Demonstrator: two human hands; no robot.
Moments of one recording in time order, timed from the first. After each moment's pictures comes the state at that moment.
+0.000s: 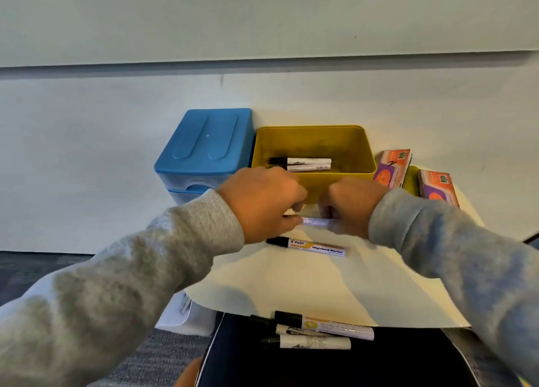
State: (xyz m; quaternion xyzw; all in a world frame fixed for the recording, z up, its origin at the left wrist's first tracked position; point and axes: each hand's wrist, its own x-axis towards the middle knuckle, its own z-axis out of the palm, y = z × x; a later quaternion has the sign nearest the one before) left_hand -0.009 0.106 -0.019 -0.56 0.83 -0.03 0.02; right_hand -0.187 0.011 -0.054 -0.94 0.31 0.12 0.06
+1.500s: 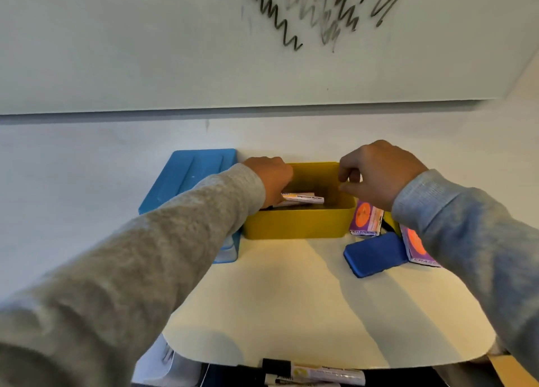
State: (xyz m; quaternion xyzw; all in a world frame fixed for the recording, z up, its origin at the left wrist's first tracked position) left_hand -0.009 -0.009 -0.005 -0.61 0.78 -0.05 0.14; right_hand -0.226 -0.044 0.009 -0.89 0.44 -0.07 -0.01
